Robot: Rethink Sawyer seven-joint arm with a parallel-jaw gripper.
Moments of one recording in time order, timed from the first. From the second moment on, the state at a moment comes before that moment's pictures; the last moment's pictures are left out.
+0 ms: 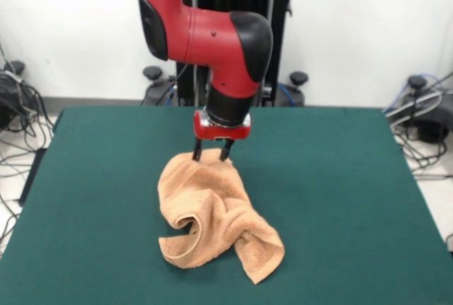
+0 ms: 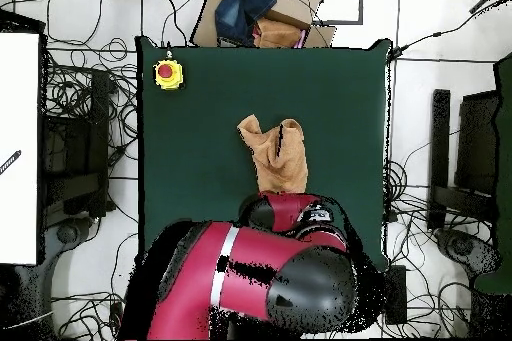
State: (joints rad) arm -0.18 -0.14 -0.16 1.63 -0.31 0.08 1.57
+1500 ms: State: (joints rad) arm -0.21 -0.18 -0.16 1.65 -0.34 0.08 1.57
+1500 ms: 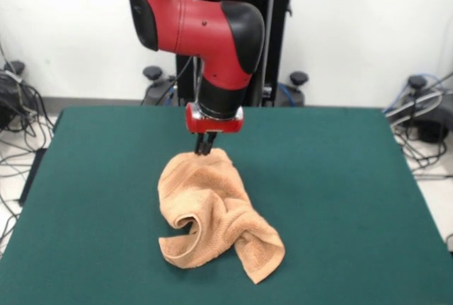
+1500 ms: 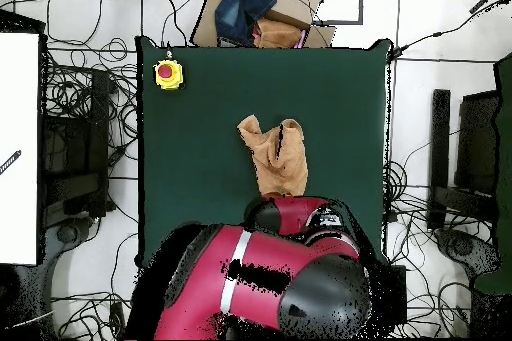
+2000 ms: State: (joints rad) arm -0.21 -0.17 -0.16 1.65 -0.34 0.08 1.57
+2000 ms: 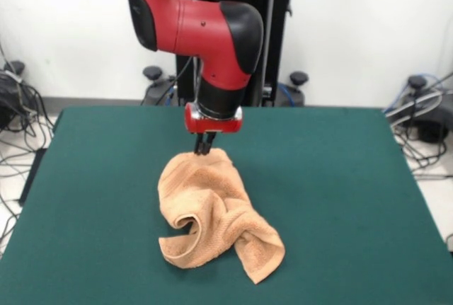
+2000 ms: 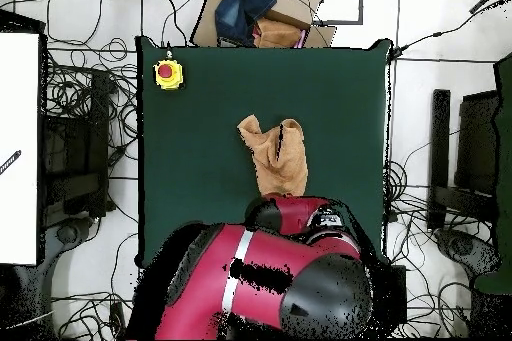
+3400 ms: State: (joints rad) arm -0.21 -0.24 -0.15 1.72 -0.34 0.12 1.57
